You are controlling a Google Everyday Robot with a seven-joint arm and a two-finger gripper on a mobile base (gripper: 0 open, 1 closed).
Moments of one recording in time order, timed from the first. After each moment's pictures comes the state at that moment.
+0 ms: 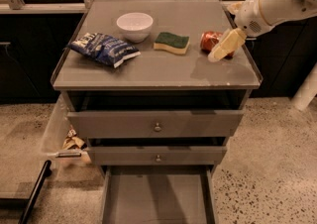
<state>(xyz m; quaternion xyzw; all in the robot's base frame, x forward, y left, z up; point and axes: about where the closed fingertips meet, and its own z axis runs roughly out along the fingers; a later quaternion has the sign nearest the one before) 0.684 -0.201 0.918 -0.53 0.75 0.07 0.40</state>
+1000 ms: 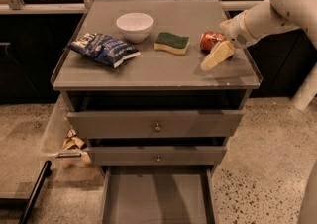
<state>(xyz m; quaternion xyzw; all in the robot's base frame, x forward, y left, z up) 0.713 -0.197 0.859 -0.50 0.78 0.10 0.37</state>
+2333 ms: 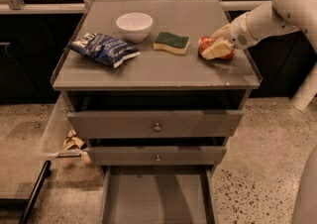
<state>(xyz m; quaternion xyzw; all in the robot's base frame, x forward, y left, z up) 0.719 -0.201 0.843 -0.49 0.78 0.12 0.36</state>
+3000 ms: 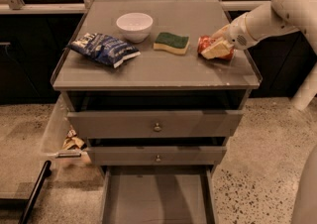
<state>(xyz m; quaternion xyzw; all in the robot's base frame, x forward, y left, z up) 0.719 -0.201 0.843 -0.49 0.78 0.12 0.36</state>
